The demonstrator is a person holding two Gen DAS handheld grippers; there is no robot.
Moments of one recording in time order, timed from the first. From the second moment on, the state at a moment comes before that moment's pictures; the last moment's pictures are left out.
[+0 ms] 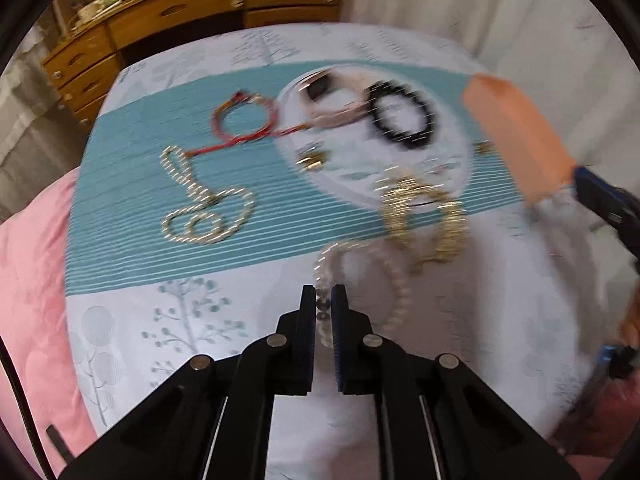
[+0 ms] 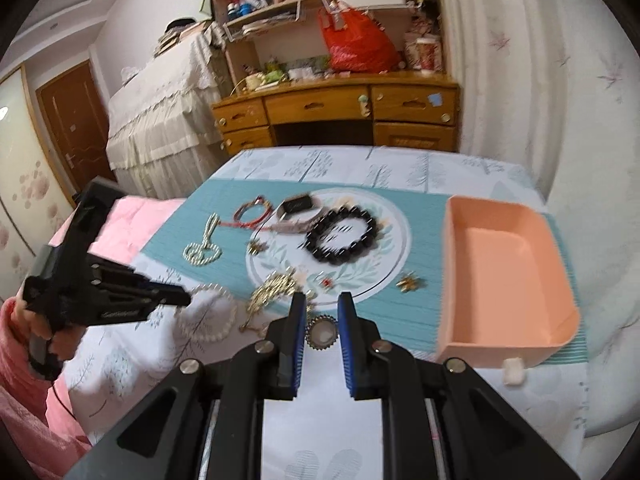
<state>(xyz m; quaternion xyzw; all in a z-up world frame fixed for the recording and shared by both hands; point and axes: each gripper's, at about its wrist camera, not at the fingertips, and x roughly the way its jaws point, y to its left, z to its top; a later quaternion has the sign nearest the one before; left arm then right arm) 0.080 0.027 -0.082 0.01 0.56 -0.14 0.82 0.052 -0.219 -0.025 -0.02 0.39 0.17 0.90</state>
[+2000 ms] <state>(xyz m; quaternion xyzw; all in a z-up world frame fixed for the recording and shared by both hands) 0.141 -0.132 -0.017 0.02 0.49 -0.15 0.86 0.085 -0.349 -0.010 0.10 0.38 0.03 0.92</state>
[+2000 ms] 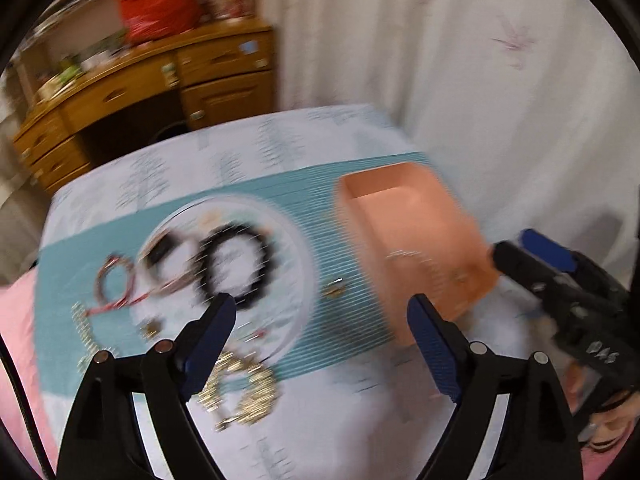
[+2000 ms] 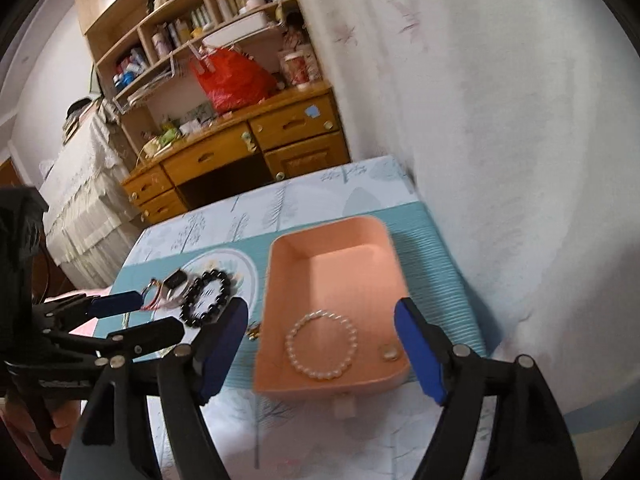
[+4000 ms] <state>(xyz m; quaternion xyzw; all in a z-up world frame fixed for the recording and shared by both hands) 0.129 0.090 -0.127 0.01 0.46 -0.01 0.89 0.115 -0.104 -0.119 -0.03 0.52 -0.03 0.85</state>
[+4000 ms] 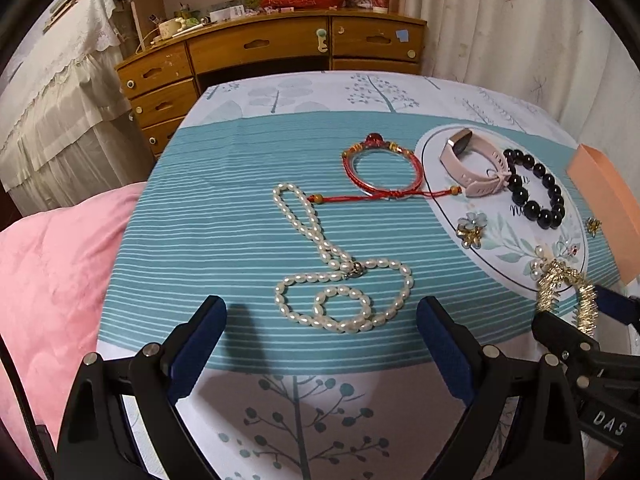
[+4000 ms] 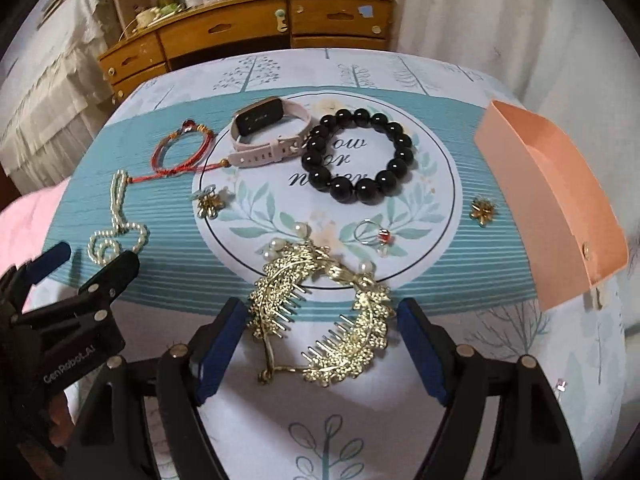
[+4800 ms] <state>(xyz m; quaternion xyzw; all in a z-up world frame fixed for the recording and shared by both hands) 0.126 0.094 -0.121 -0.01 0.44 -0.02 0.90 0.106 -0.102 -0.118 -0.06 0.50 0.05 0.86</state>
